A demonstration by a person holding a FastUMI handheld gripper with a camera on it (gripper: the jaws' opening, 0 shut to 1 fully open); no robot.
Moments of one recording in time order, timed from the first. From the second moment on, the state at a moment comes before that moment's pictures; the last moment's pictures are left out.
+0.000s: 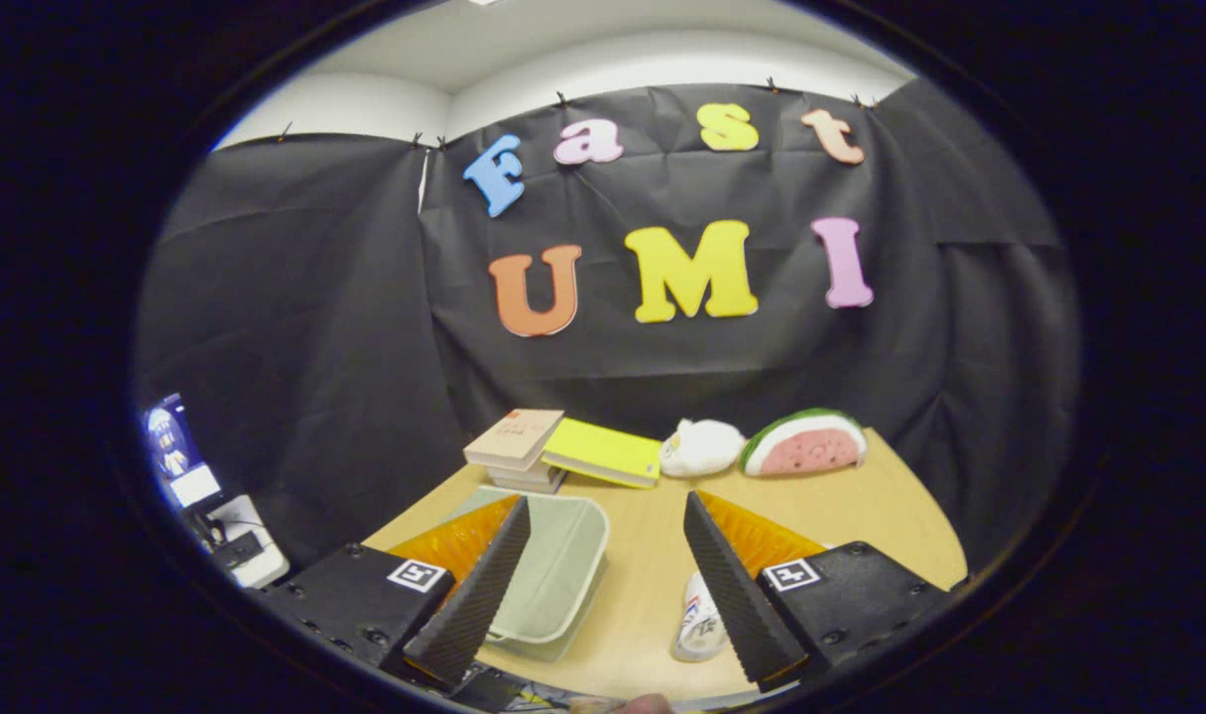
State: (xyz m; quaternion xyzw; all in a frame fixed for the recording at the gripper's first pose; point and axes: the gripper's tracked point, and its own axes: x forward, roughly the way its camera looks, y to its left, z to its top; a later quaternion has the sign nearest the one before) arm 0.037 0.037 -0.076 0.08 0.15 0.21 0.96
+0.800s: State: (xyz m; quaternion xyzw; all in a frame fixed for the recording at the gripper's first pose) arm 0.050 0.102 -0.215 0.28 0.38 0.37 0.80
